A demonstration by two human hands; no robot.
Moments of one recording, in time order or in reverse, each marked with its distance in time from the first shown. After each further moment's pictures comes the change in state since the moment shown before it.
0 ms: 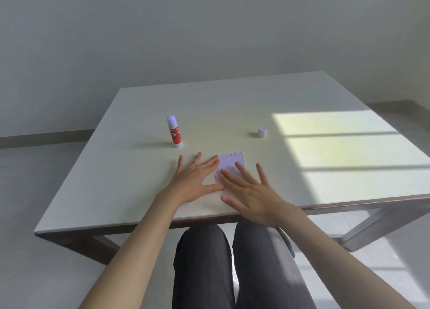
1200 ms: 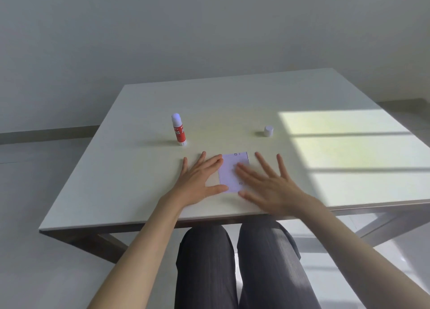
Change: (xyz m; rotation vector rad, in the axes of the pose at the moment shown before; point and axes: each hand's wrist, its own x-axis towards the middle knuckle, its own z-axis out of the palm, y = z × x) left_hand 0.000 -0.006 0.009 -0.132 0.046 0.007; right_hand 0.003 0.029 -0.012 -0.152 -0.017 0.042
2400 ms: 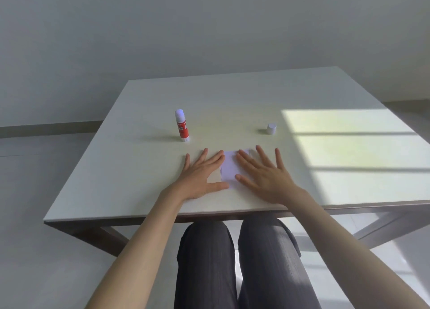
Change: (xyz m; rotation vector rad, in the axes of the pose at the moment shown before) left_hand 0.002 -0.006 0.002 0.060 -0.072 -0.013; right_hand 0.024 -0.005 0.007 0.019 0.020 0.109
